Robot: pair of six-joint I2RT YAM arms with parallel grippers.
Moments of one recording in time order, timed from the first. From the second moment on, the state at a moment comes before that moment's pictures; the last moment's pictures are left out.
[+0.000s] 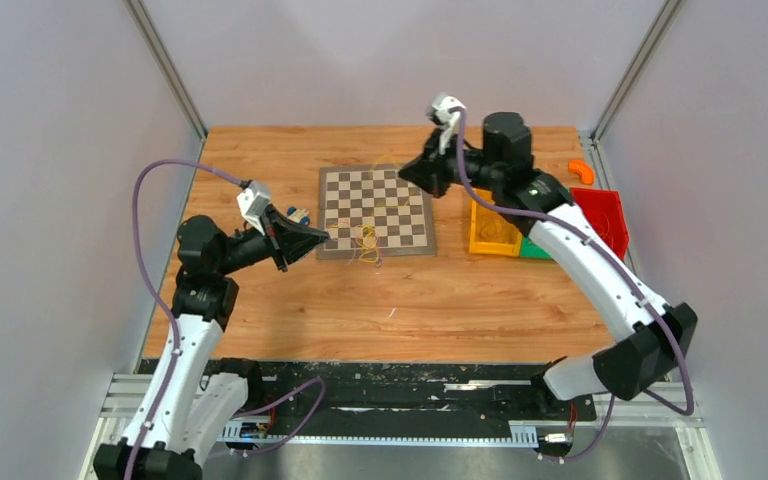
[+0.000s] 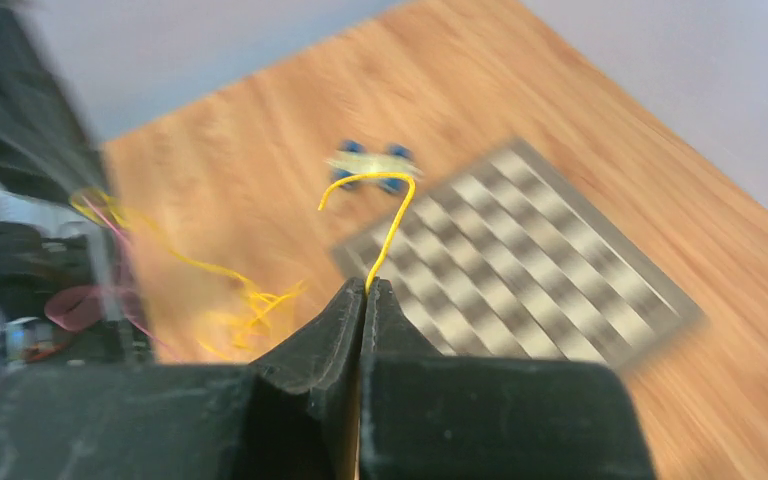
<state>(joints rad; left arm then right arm) -0.14 0.79 0.67 0.21 1.02 -0.38 0.59 1.46 1.52 -0.26 -0.58 0.01</state>
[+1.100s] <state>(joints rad) 0.42 0.85 0.78 -0.79 1.05 0.53 -0.38 1.16 1.50 -0.90 -1.06 -0.40</state>
